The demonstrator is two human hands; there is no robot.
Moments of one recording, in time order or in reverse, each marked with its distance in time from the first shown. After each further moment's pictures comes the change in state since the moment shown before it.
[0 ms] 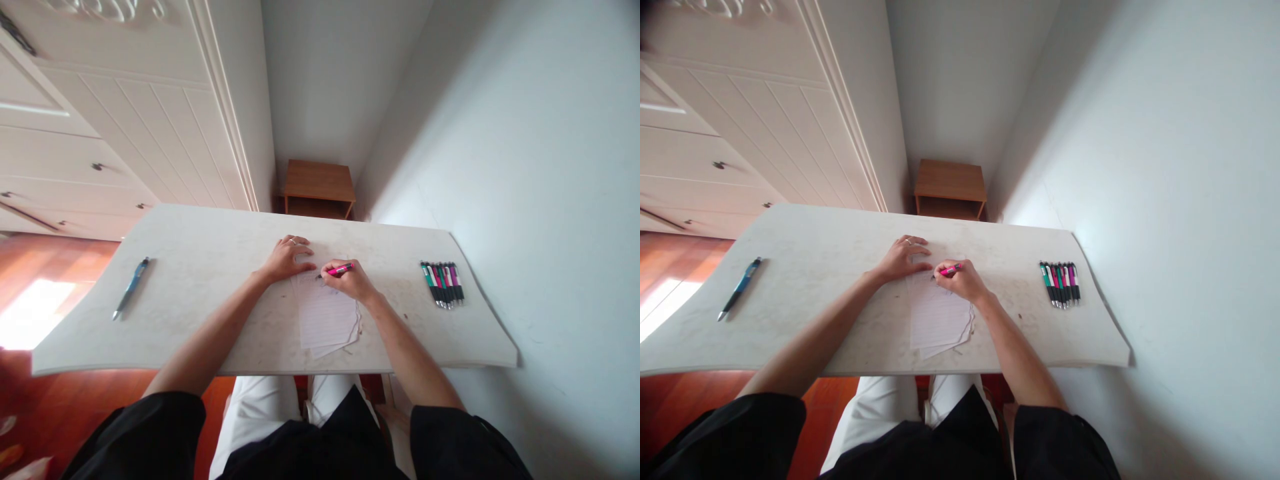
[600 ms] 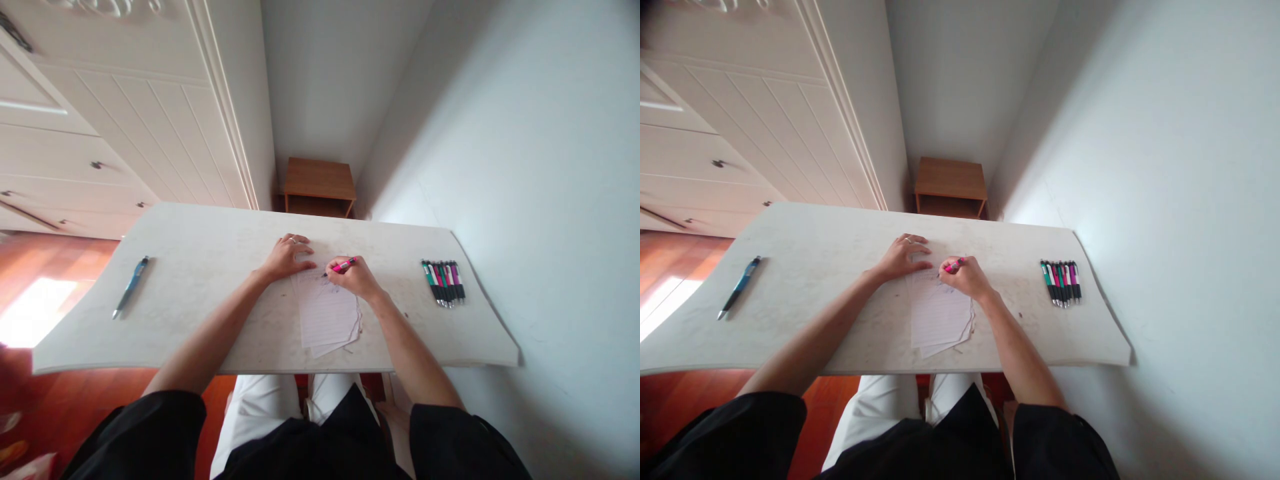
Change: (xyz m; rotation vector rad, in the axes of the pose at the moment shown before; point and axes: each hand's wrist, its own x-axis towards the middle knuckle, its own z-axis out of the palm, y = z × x) left_hand 0.000 0.003 -0.003 -0.004 -0.017 -0.015; right_hand 0.000 -0.007 -0.009 -0.074 0.023 0.052
